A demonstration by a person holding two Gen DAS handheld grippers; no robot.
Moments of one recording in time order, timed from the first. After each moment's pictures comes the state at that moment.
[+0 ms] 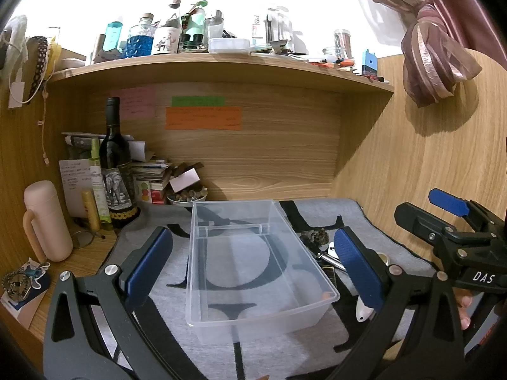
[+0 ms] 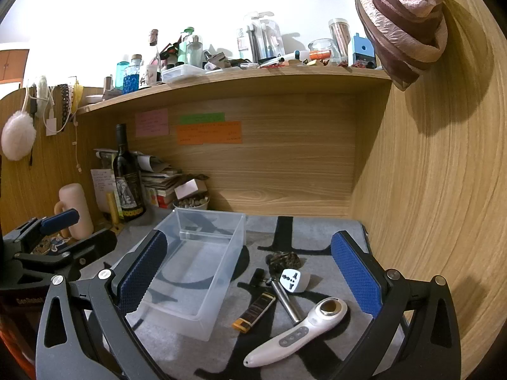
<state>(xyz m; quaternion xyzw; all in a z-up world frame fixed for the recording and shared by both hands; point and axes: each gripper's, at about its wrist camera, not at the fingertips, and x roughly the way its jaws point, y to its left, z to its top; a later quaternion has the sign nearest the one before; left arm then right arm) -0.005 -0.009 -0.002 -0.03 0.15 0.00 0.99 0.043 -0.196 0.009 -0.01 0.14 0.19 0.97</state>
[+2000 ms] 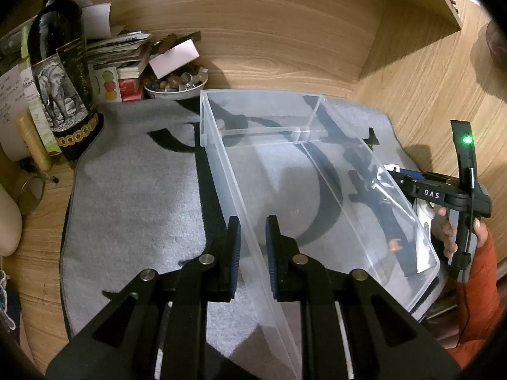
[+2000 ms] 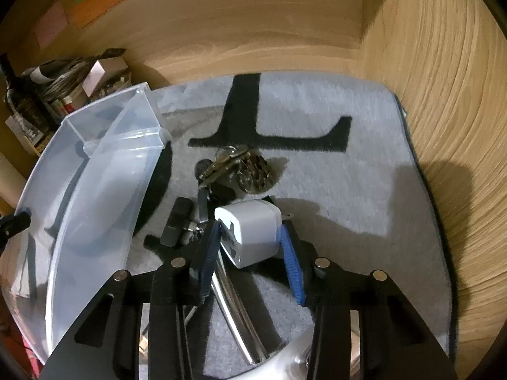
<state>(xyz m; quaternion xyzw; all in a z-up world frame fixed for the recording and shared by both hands) 0.139 0.087 -0.077 -0.06 0.42 -0.09 0.90 0.226 -0.195 -0.098 -0.01 0.46 0.15 0.88</state>
